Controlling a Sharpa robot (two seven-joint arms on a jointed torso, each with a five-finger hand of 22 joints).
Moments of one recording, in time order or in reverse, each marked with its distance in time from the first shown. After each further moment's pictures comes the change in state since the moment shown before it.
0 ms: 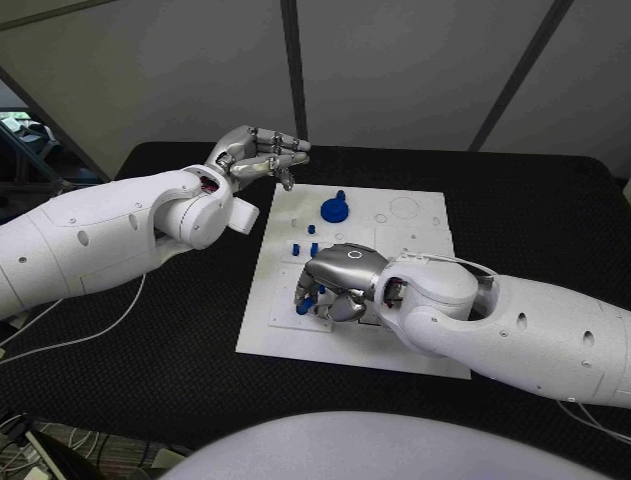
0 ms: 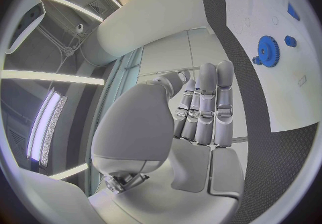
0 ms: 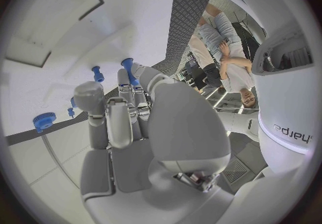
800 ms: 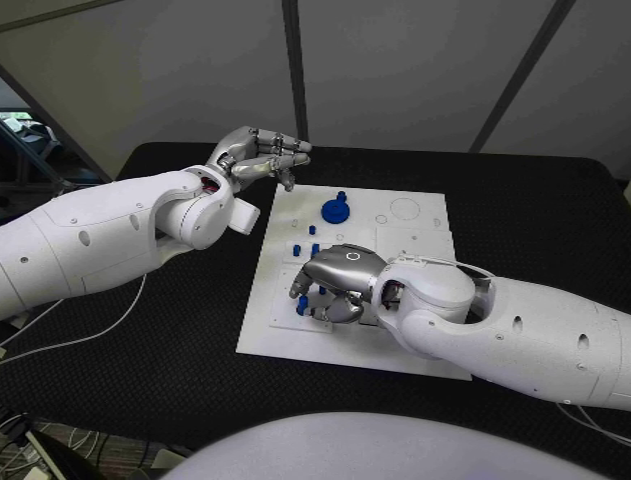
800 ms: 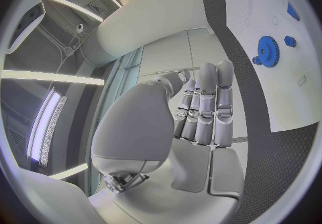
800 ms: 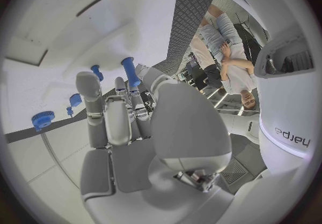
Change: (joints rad) left arm 0.000 -0.001 0.000 0.000 0.000 0.002 -0.002; left_hand 0.000 0.000 0.000 0.000 0.000 0.000 0.000 0.000 0.000 0.000 0.000 0.000 0.000 0.000 0.000 0.000 0.000 0.000 0.000 0.000 0.000 0.000; right arm -0.001 0.013 -0.007 -0.009 -0.018 -0.023 -0.007; right_hand -0.071 -0.053 -0.028 0.022 -0.004 -0.181 0.031 -0.047 -0.031 -0.197 0.053 -0.106 -0.037 0.005 0.034 -0.033 -0.058 0.000 -0.079 0.043 -0.089 -0.132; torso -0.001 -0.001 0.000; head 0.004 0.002
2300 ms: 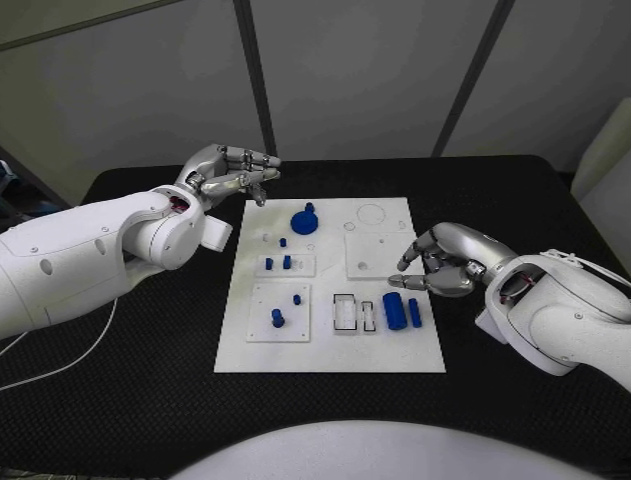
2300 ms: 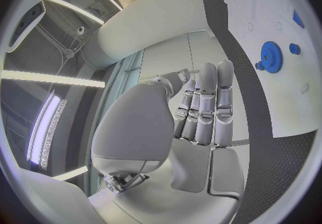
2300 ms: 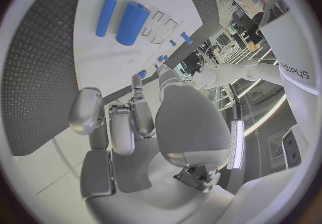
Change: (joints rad) left arm -0.014 -0.007 -0.004 -0.011 0.000 0.008 -0.002; left_hand 0.000 0.000 0.000 0.000 0.000 0.000 0.000 0.004 0.000 -0.008 0.000 0.004 -0.001 0.000 0.000 0.000 -0.003 0.000 0.000 0.000 0.000 0.000; right arm -0.017 -0.519 0.061 0.281 0.311 -0.239 -0.295; right_hand -0.114 0.035 -0.399 0.214 0.073 0.053 -0.054 0.202 0.108 0.395 -0.087 1.265 1.241 -0.003 -0.061 0.163 0.101 -0.032 0.174 -0.059 0.204 0.320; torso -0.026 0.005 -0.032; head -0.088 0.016
